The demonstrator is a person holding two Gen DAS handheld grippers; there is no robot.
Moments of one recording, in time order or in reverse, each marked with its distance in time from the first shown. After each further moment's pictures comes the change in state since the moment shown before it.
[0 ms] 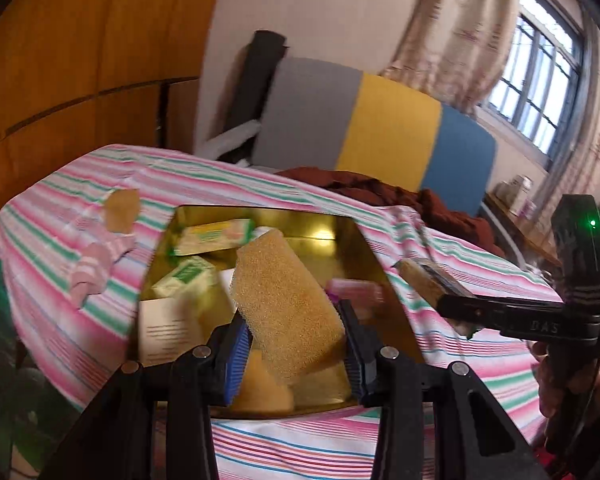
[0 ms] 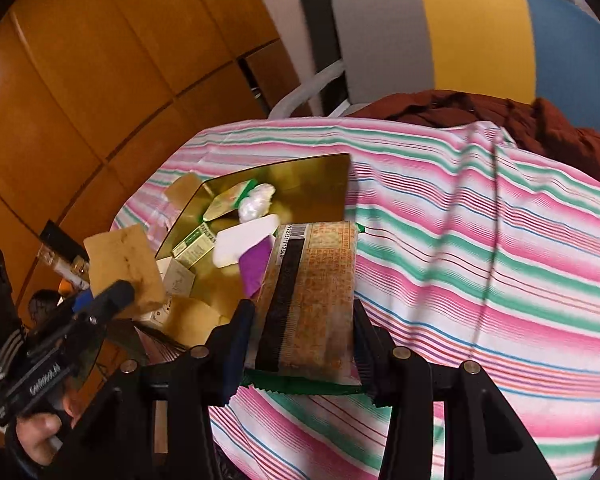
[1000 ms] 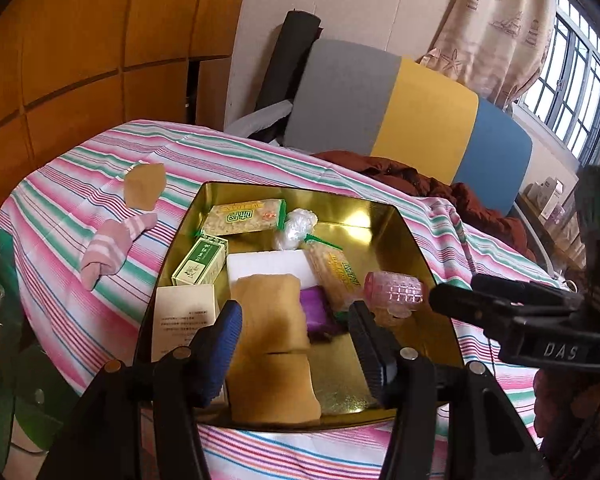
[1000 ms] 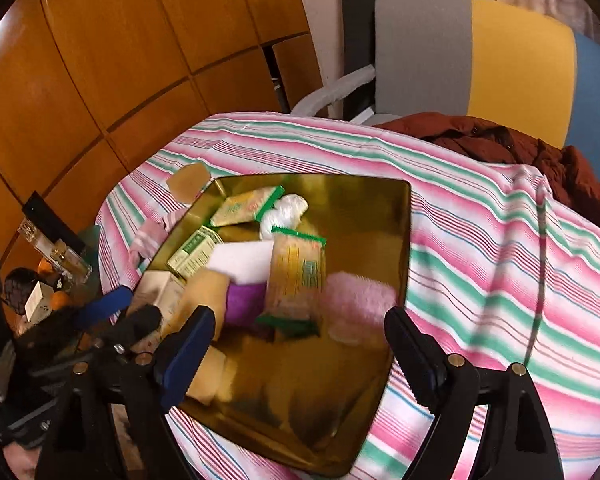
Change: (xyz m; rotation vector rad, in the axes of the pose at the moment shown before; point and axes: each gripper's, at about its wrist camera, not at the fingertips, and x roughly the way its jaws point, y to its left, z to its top) left arm 0.022 0.009 -0.004 -0.052 0.056 0.095; right arm 0.057 0.045 0.030 -0.125 0.005 -0.055
